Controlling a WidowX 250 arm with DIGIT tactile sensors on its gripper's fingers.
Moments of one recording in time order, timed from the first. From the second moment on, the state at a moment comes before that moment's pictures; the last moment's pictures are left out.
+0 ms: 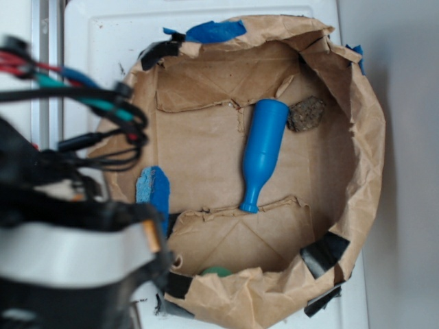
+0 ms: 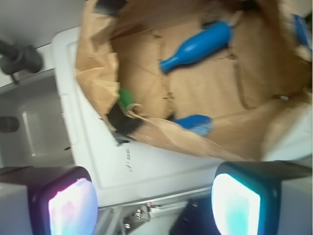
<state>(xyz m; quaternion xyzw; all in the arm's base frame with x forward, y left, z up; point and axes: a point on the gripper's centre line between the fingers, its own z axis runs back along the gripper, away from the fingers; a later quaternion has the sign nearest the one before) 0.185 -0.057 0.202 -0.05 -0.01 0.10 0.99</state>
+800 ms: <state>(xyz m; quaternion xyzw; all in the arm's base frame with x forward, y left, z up) 0.196 -0.052 0.183 -0.08 -0.01 0.07 0.99</state>
